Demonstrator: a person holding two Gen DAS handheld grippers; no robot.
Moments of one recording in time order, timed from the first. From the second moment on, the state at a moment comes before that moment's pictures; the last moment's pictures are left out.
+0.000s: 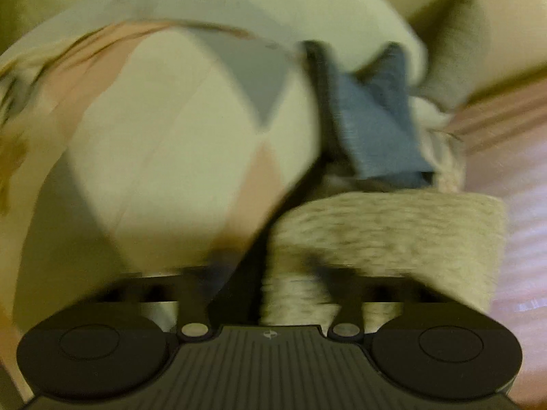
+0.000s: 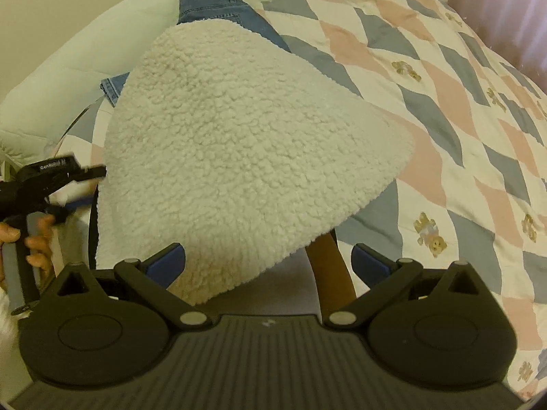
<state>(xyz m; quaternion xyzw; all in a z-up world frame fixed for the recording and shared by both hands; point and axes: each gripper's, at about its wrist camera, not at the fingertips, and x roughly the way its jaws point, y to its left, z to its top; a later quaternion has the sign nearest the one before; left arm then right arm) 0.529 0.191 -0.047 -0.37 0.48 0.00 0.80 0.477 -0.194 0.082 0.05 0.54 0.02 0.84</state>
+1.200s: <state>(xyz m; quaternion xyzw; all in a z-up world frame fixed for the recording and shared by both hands) 0.540 0.195 -0.058 -0.45 0.41 -0.13 0.78 0.493 -0.183 0.074 0.05 0.56 0.00 0.83</state>
